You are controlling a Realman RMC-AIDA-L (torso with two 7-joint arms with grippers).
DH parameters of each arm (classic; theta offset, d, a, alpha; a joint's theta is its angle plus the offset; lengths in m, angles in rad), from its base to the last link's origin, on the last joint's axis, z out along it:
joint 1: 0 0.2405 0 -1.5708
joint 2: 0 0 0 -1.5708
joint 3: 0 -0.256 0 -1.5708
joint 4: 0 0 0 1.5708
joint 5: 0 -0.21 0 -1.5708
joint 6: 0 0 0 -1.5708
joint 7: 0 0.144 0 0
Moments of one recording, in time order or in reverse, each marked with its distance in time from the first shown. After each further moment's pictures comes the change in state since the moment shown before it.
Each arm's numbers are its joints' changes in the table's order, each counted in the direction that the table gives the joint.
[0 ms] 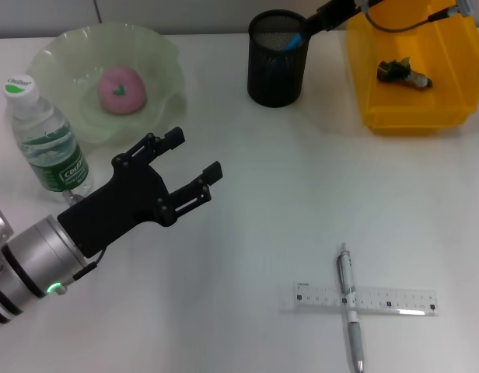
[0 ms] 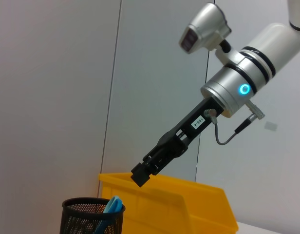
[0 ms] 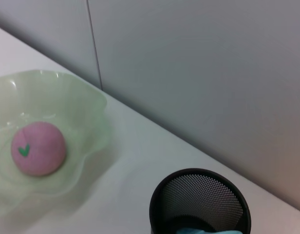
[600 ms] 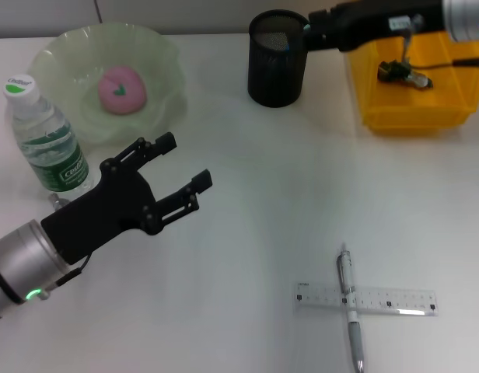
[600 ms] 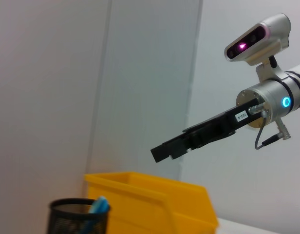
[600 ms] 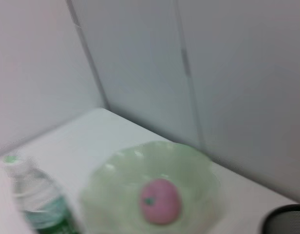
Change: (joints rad) left arm 0.035 0.007 -0.057 -0.086 -0.007 -0.060 -0.073; right arm -0.326 -0.006 -0.012 0.169 -0.600 0.195 -0.364
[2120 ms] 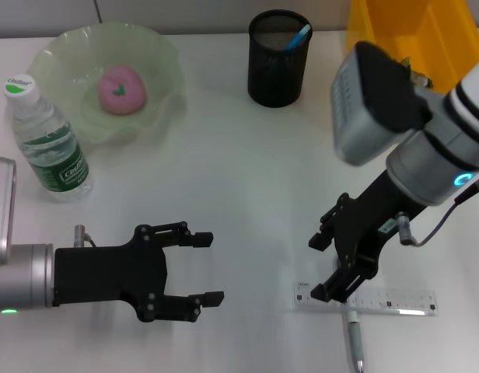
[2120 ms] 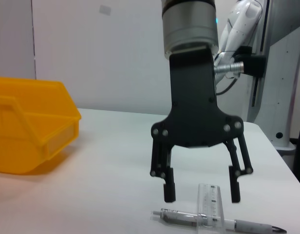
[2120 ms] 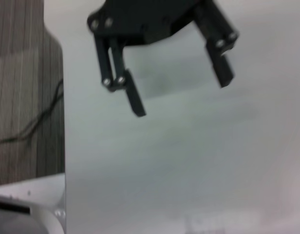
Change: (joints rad) left arm -0.005 0.045 -0.434 -0.316 -0.135 -0.026 -0.233; right arm -0.008 0.020 0.565 0.173 0.290 0.376 0.080
